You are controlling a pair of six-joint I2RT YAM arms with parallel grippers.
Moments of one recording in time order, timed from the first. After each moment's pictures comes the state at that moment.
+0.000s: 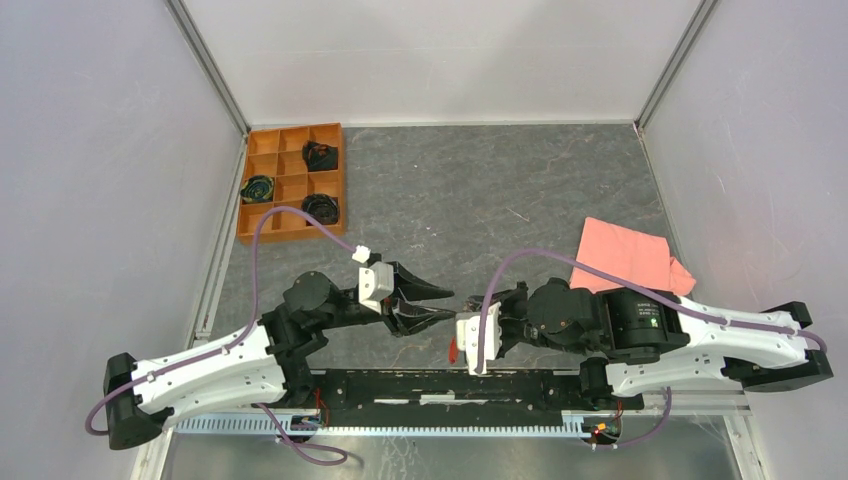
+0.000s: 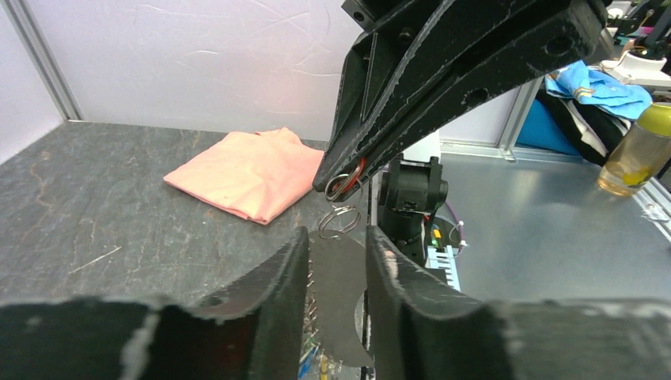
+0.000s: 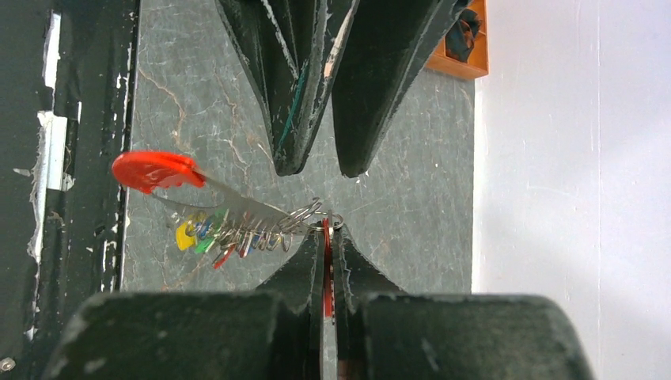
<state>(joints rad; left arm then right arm) -1.11 0.74 0.55 0.39 0.36 -0.10 1.53 0.93 1.22 -0.80 0.34 -0.62</state>
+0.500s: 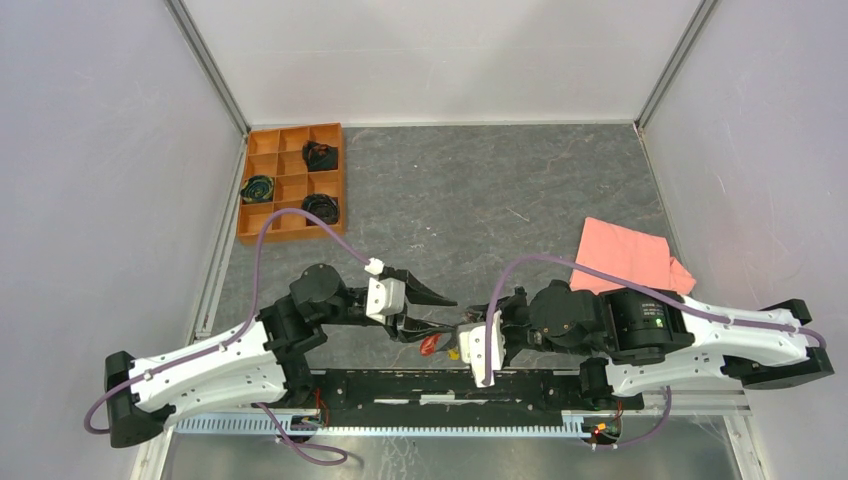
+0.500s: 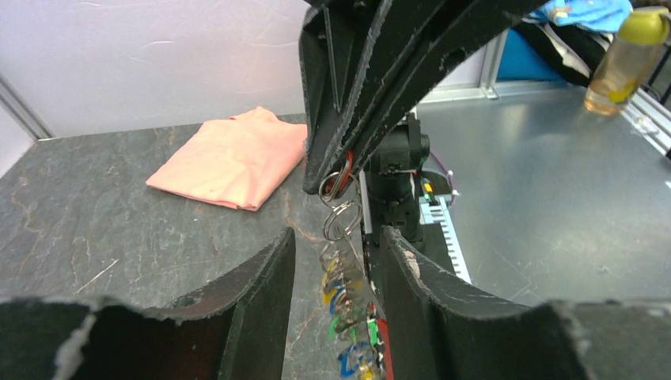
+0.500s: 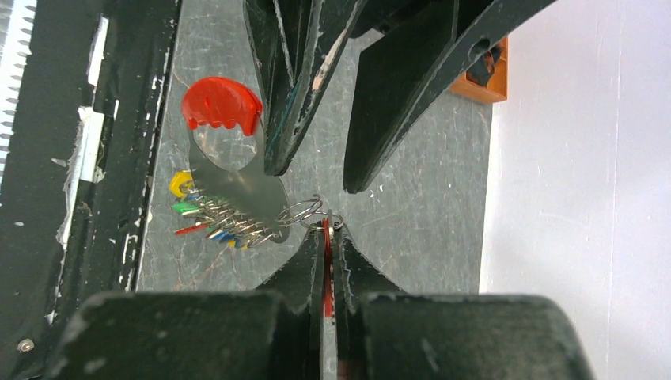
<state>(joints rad) -1.11 0.76 0.63 0.23 0.50 0.06 1.55 0.94 1.25 -0.83 0.27 -0.63</state>
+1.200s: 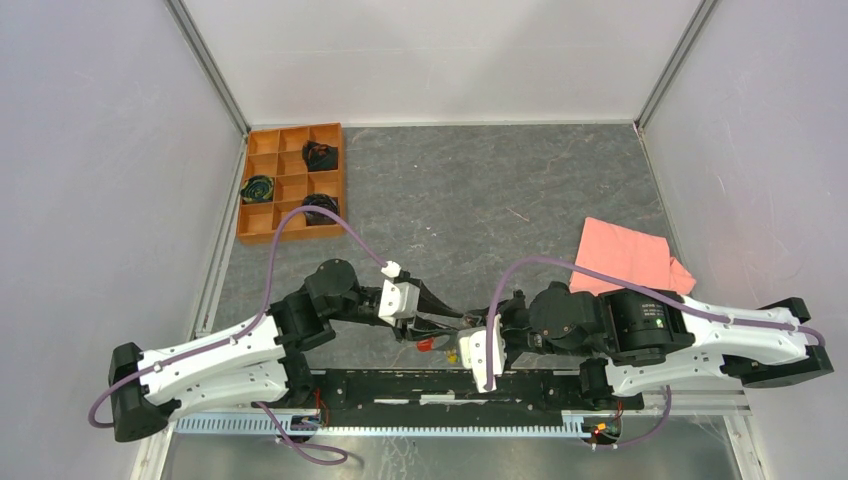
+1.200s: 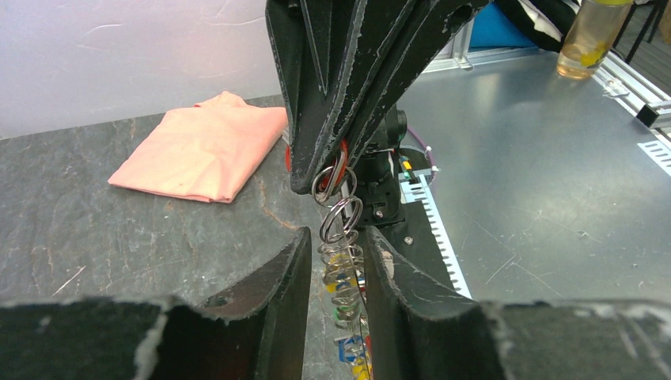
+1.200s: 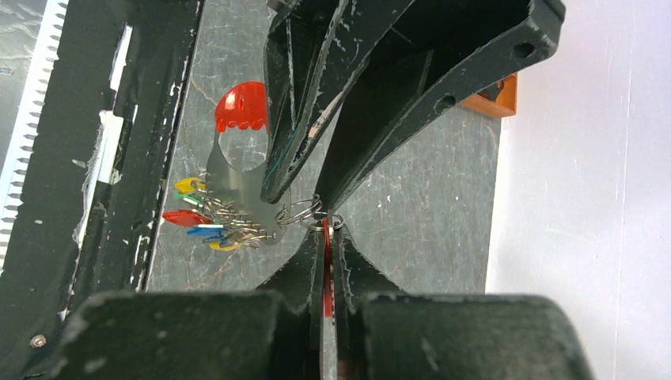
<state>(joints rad) -1.11 0.83 0.66 0.19 0.59 0.11 1.57 0.94 1.25 -0.84 0.24 -0.63</state>
